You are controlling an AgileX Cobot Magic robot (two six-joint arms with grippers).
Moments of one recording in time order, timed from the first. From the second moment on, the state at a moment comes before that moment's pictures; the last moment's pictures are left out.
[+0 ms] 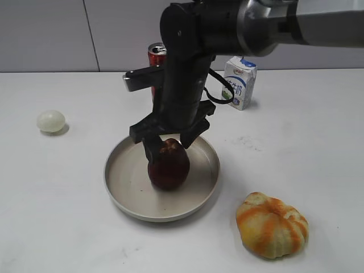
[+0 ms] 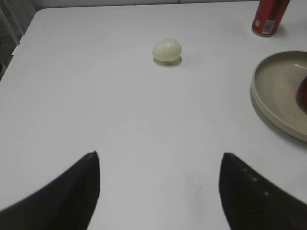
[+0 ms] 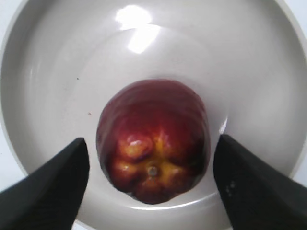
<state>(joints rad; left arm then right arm) -0.06 0.00 -0.48 -0.13 1.09 0.15 0.72 2.17 -1.70 0.18 0.99 0.10</state>
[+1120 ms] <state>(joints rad) -0.06 0.00 -0.48 -0.13 1.09 0.15 0.02 1.97 -1.88 0.11 1.21 0.05</state>
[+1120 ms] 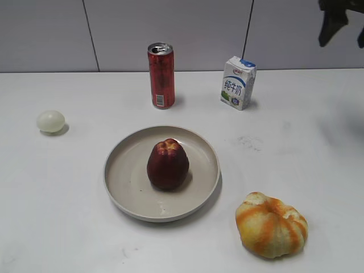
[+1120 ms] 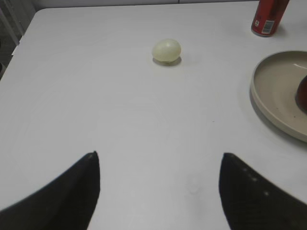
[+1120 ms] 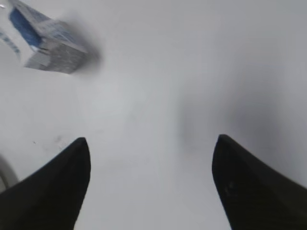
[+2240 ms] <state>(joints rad) -0.06 0.00 -0.48 -0.13 1.09 0.15 0.00 0.65 -0.60 0.09 1.07 -0.06</state>
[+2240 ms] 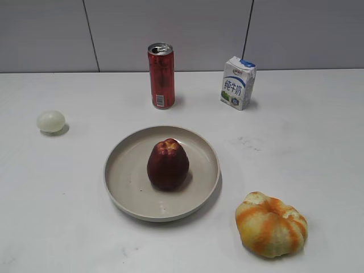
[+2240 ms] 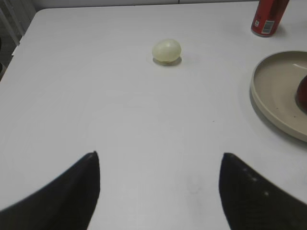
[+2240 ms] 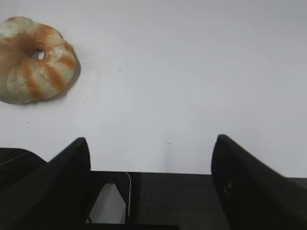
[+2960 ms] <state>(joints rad) -0.06 0.00 -0.48 -0.13 1.09 0.15 0.00 0.09 -0.50 0.09 1.05 -0.06</state>
